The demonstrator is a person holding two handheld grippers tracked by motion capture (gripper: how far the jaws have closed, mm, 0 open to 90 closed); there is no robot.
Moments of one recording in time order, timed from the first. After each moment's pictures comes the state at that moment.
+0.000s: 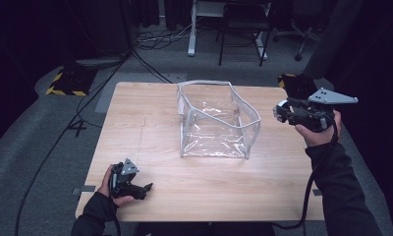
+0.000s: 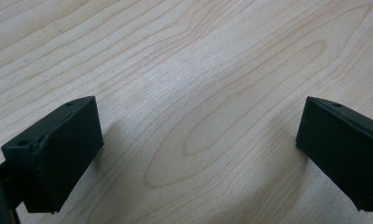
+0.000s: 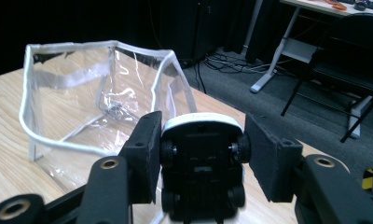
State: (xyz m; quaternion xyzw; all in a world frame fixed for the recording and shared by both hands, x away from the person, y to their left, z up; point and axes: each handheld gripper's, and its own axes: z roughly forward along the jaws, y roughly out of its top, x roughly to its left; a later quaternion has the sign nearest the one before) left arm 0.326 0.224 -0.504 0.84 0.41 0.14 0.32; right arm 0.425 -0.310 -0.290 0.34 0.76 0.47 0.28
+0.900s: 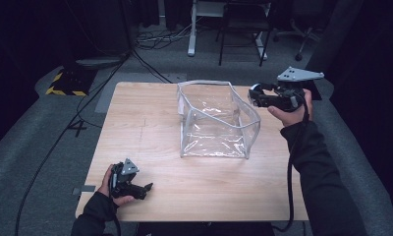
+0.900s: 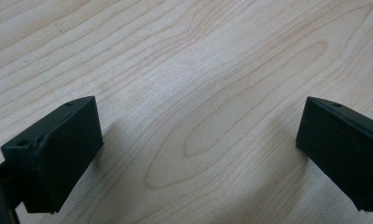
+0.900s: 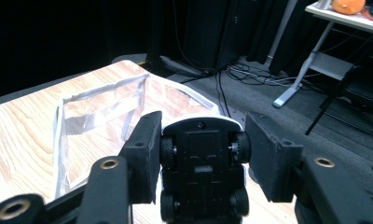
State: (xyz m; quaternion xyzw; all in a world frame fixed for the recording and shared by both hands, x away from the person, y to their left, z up) left arm 0.326 0.224 -0.504 0.84 0.41 0.14 0.32; right arm 0.463 -0.237 -0.265 0.30 0.78 0.47 0.26
